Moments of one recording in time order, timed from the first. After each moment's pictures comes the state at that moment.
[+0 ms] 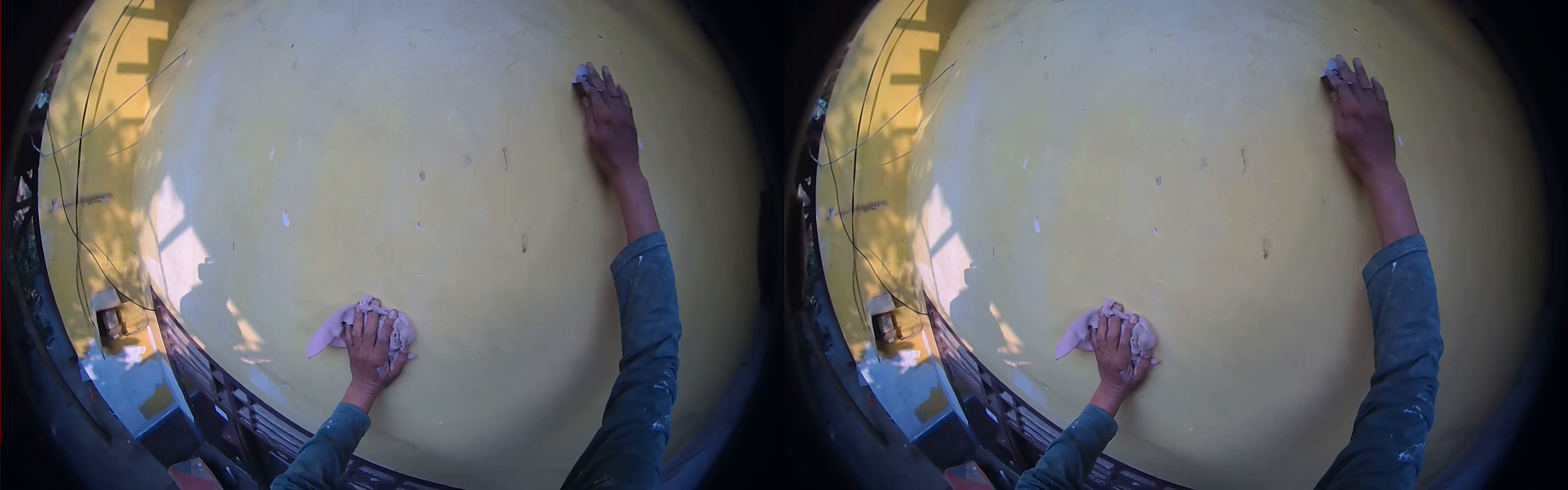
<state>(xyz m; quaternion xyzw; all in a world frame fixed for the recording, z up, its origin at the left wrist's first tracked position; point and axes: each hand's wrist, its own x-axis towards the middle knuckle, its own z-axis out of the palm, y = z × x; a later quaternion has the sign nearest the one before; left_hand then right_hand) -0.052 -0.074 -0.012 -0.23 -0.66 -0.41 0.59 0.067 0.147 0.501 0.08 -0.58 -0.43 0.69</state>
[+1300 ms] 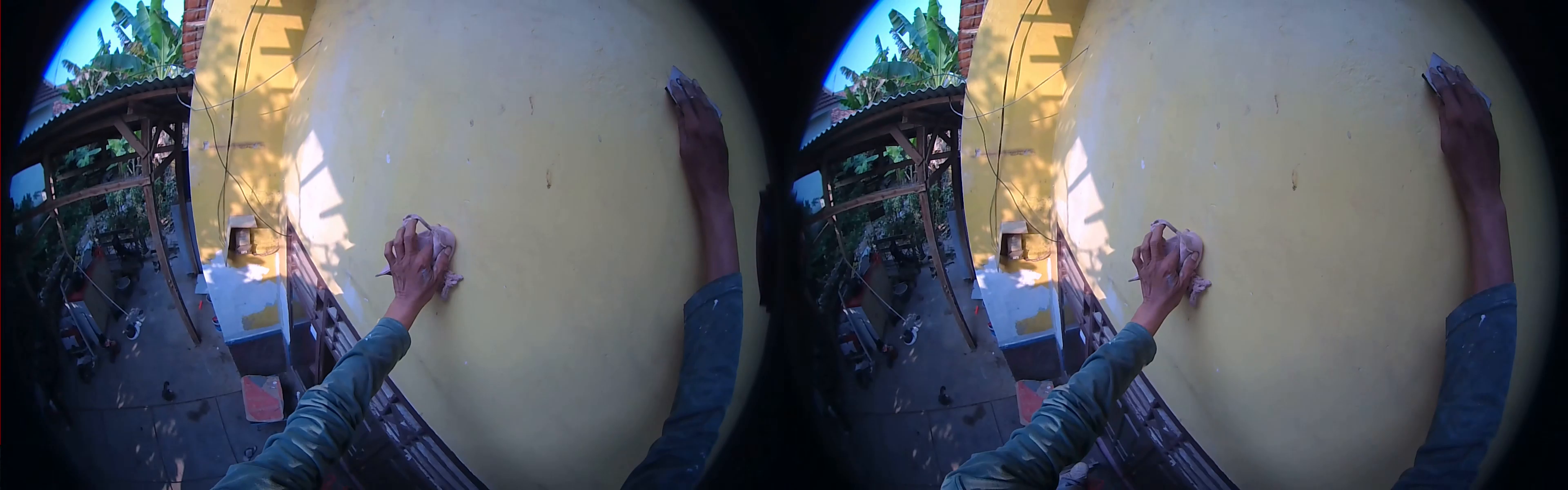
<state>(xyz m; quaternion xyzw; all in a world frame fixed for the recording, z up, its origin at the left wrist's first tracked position) 0.007 -0.090 0.028 -0.01 -0.76 -0.27 0.59 0.110 0.258 0.452 0.04 -0.61 -0.36 0.70</state>
